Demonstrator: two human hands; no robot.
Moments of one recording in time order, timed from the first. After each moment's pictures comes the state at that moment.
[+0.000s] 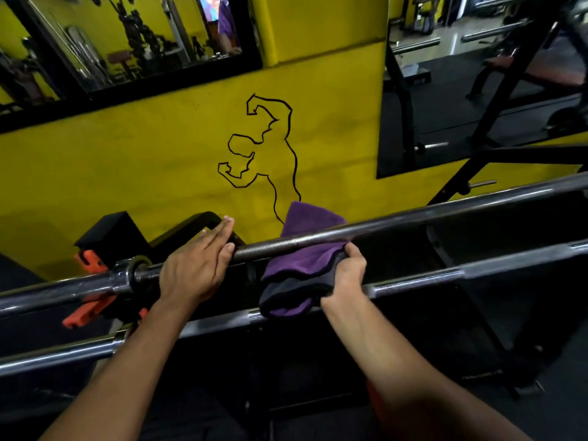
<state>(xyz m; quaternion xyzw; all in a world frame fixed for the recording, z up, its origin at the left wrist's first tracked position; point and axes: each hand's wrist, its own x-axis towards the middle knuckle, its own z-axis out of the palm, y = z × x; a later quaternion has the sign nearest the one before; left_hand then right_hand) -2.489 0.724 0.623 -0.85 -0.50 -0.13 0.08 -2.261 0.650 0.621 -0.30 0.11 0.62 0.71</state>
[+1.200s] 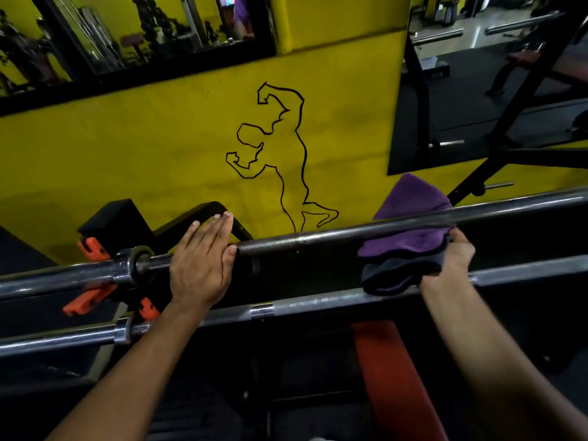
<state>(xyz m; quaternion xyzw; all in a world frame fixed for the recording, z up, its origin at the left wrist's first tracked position) -2.488 0.725 0.595 -0.83 -0.49 -0.21 0.19 -2.140 0.634 0.623 -0.33 0.07 0.47 0.82</state>
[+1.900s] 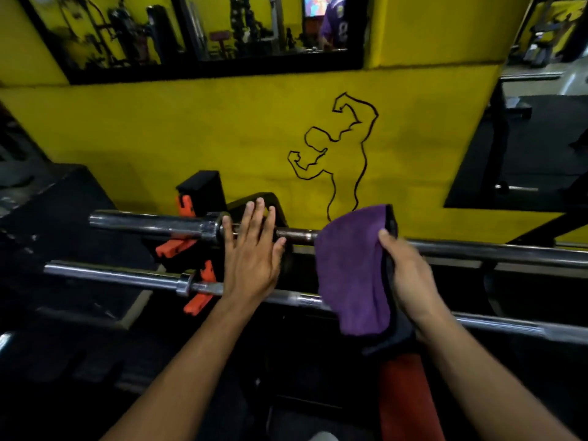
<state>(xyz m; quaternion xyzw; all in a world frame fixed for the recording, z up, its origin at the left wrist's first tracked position) -2.516 0.685 0.586 -0.74 -0.60 -0.24 0.18 -2.280 0.607 0.674 -0.52 -0.38 0.52 0.56</state>
